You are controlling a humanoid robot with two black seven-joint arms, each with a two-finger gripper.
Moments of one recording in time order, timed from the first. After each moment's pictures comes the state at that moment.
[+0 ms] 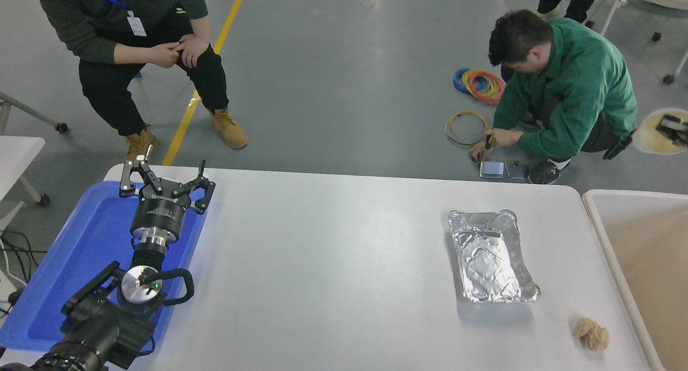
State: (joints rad) left arm -0.50 0.13 -1.12 -0.54 -0.09 -0.62 -0.36; right arm 1.43 -0.63 -1.24 0.62 0.00 0.06 -0.08
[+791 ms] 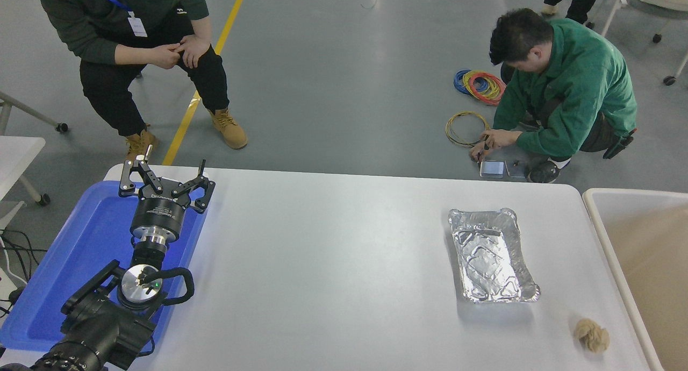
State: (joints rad) left arm -0.50 0.13 -1.12 -0.54 -0.09 -0.62 -0.36; right arm 0.83 -0.57 -0.93 0.26 0.08 -0.13 -0.08
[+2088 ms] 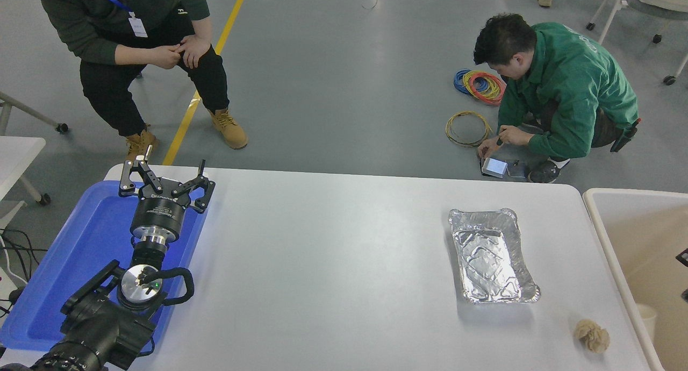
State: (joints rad) left arm -0.50 0.13 -1.12 -0.54 -0.09 -0.62 -0.36; right arm 0.70 -0.52 -0.83 0.22 0.09 -0.17 -0.08
